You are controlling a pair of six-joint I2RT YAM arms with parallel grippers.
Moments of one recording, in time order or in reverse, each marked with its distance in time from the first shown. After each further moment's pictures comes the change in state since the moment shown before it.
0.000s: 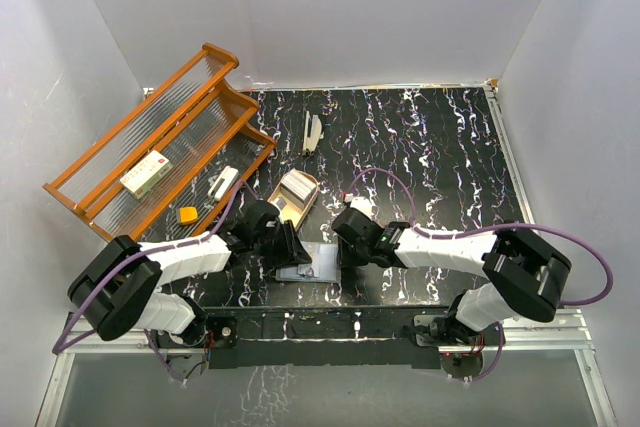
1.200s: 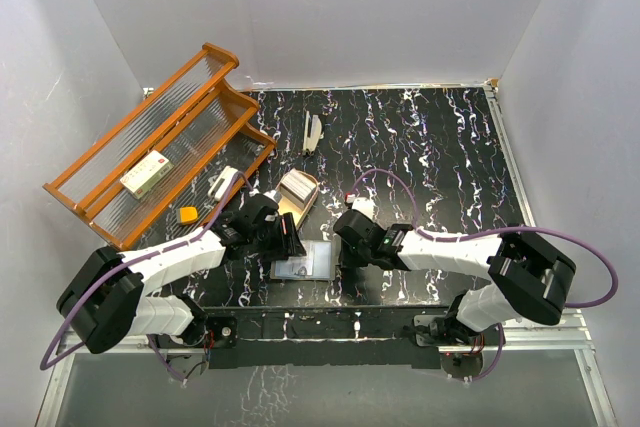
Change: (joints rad) left arm 0.000 -0.096 0.094 -0.266 -0.158 0.143; right arm 0.008 -0.030 -0.020 0.009 0.009 0.012
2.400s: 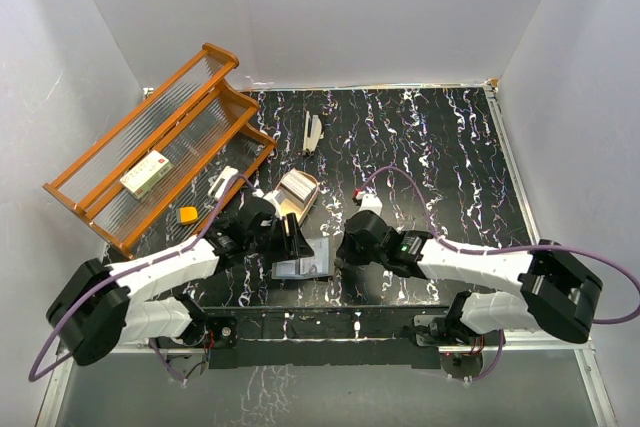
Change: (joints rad) left arm -0.040 -0.051 -0.047 0.144 0.095 -0.047; right arm 0.002 -0.148 -0.080 0.105 -0.001 0.006
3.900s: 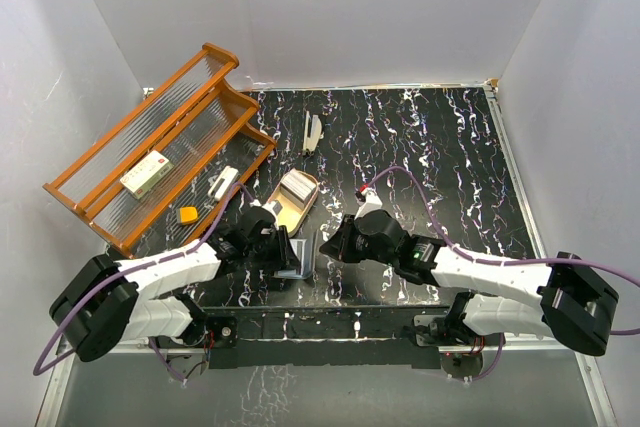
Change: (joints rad) left arm 0.000 -0.014 -0.071 -0.050 -0.053 0.028; right arm 0.004 -0.132 -0.064 0.214 -0.134 0.106
